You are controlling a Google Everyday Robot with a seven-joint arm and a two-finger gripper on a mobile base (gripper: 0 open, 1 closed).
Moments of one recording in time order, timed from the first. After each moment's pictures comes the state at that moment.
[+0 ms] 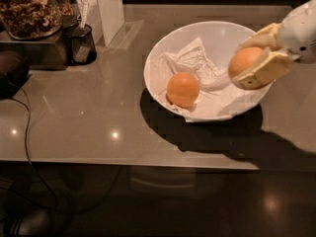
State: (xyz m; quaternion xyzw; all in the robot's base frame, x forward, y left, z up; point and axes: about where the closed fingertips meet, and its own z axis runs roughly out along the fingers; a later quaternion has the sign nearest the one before) arm 0.507 -0.179 0.977 -0.56 0.73 0.15 0.37
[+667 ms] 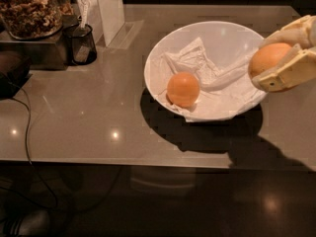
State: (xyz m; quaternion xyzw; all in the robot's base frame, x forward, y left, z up) arm 0.466 -0.200 1.008 -0.53 0.75 0.11 0.39
